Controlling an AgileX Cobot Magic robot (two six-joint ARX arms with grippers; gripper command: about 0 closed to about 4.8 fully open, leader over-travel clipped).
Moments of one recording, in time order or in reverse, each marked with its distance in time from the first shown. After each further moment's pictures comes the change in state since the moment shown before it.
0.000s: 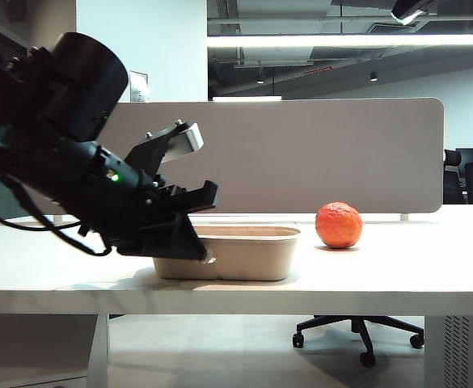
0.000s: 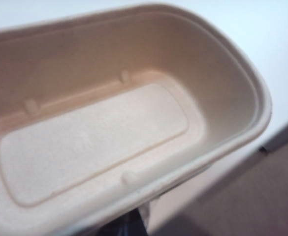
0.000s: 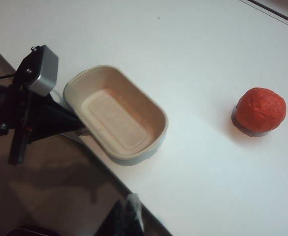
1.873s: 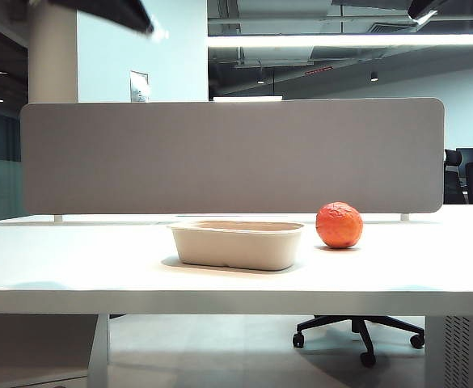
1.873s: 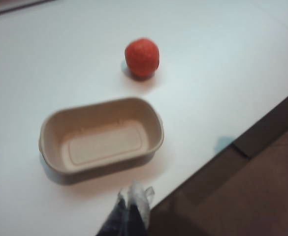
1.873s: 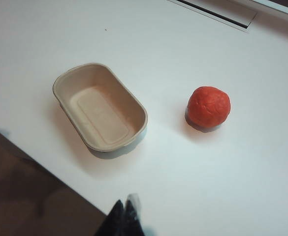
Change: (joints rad) left arm 0.084 -0.547 0.496 -1.024 0.099 0.119; right arm 0.000 -0.003 0.001 0.068 0.168 0.101
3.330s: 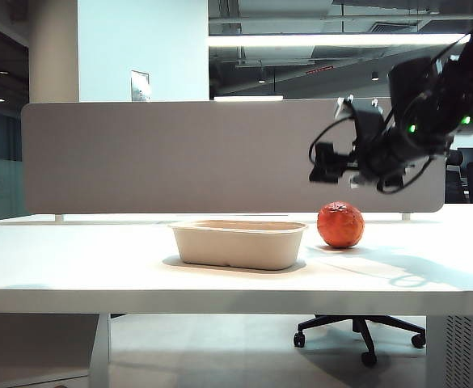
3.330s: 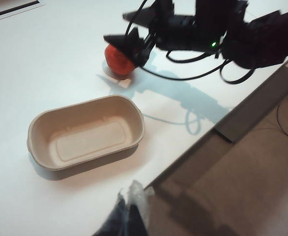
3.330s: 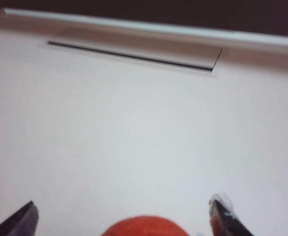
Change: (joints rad) left arm 0.000 -0.004 0.141 -0.184 0.070 0.043; right arm -0.139 1.063 0.163 1.189 -0.039 0.163
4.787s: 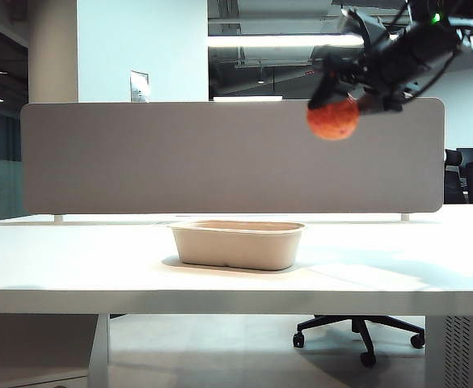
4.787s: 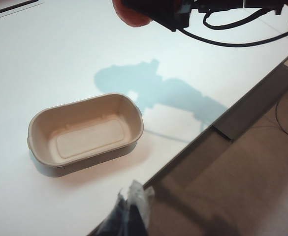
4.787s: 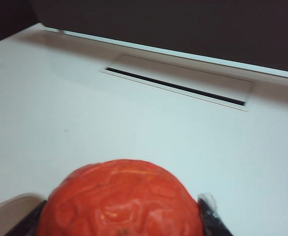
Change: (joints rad) left arm 0.000 0.000 0.028 -0.040 0.000 0.000; right arm 0.029 -0.355 0.005 -0.381 -0.117 -0.002
